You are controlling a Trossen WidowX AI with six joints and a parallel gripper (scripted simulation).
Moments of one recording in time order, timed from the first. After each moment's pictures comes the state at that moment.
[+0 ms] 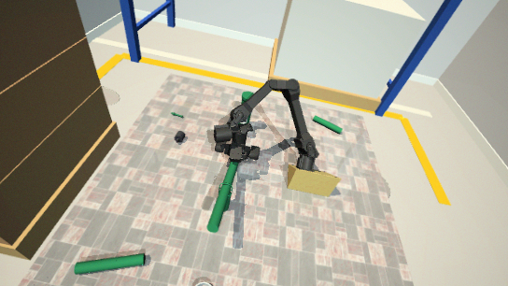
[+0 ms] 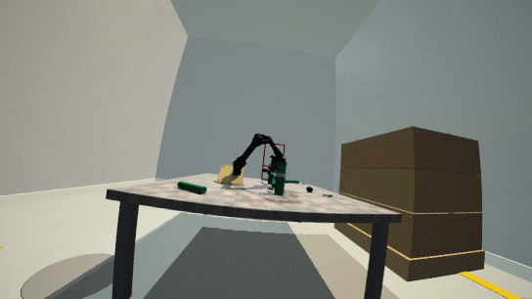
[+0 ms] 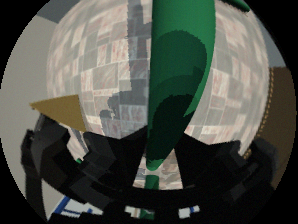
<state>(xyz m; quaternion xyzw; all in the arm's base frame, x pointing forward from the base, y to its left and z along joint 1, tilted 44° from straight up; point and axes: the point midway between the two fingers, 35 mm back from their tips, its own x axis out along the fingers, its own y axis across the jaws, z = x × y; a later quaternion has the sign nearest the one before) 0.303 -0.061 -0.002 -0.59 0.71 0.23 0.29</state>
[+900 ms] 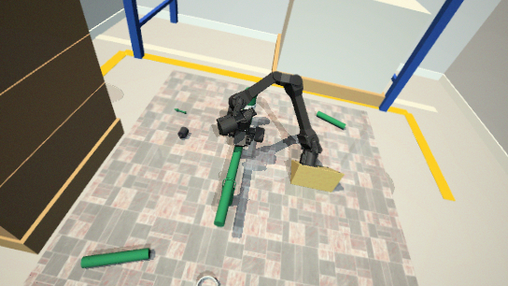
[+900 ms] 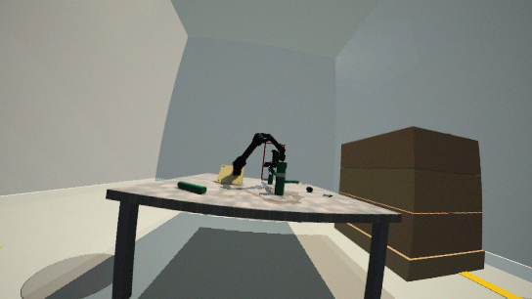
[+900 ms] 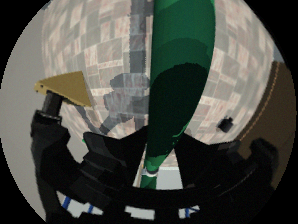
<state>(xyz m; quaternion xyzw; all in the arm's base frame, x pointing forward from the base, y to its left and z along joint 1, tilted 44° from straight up) 0.310 -0.054 0.066 -0.63 0.74 0.17 0.19</state>
